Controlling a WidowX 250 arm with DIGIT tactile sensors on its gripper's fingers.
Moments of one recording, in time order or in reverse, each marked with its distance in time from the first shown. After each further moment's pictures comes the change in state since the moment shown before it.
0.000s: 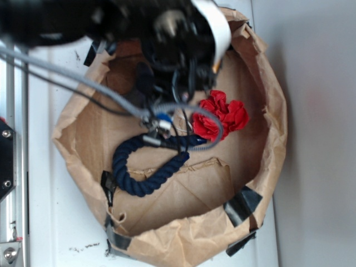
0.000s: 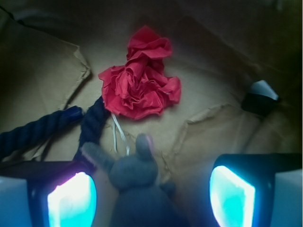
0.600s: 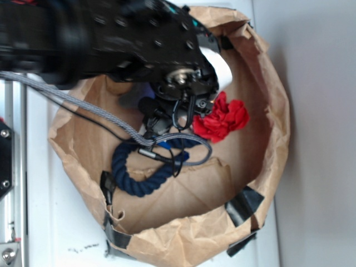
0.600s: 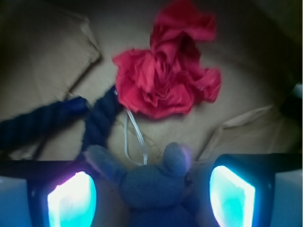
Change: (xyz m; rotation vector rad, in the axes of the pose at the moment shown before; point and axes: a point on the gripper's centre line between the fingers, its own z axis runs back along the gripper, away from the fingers) arm -0.007 -0.005 -0.031 0.009 0.092 -0.024
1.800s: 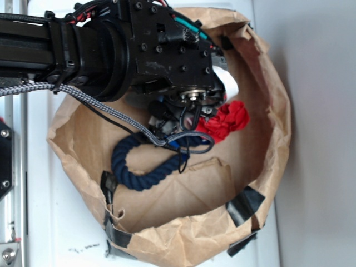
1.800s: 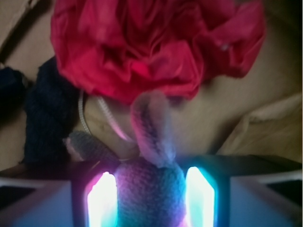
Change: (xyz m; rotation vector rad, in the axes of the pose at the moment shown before) arm 0.006 0.008 -0.022 0.058 0.023 -0.017
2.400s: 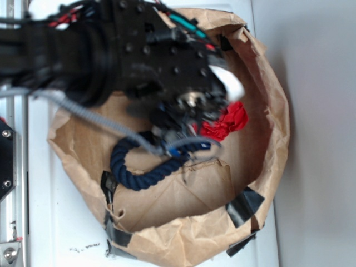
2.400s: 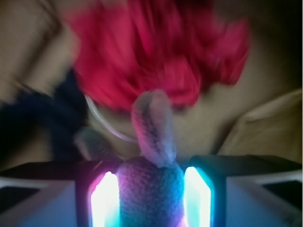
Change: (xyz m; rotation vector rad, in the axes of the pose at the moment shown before) arm 0.024 -0.027 0.044 -0.027 -0.085 0.051
